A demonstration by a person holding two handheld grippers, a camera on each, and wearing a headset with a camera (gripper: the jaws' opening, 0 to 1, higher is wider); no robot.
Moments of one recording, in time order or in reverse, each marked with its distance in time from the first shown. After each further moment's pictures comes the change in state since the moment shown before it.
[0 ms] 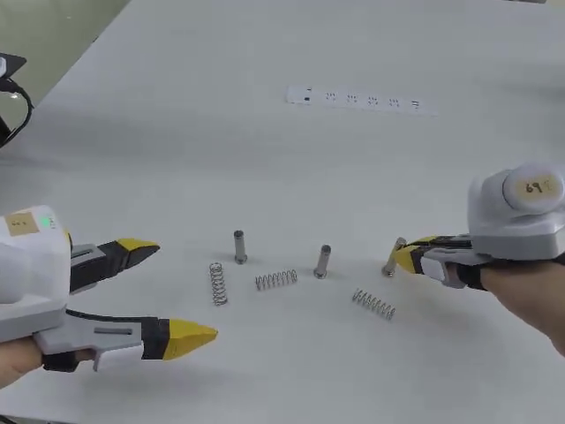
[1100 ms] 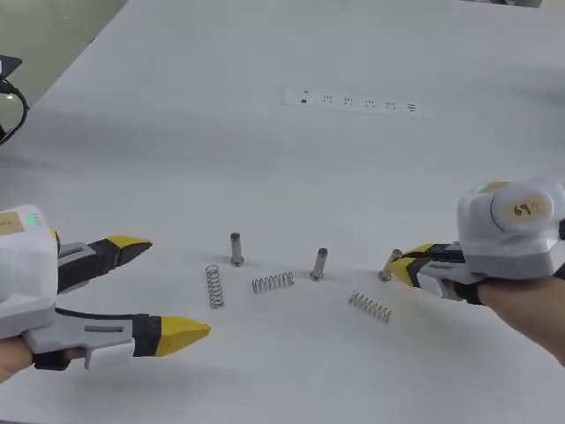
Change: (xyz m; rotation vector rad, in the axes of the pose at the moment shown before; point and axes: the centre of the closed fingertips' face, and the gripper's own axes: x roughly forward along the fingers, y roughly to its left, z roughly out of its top) left arm -0.002 0.006 0.004 -0.004 -0.033 0.006; right arm -0.003 0.007 -0.008 -0.108 0.027 0.006
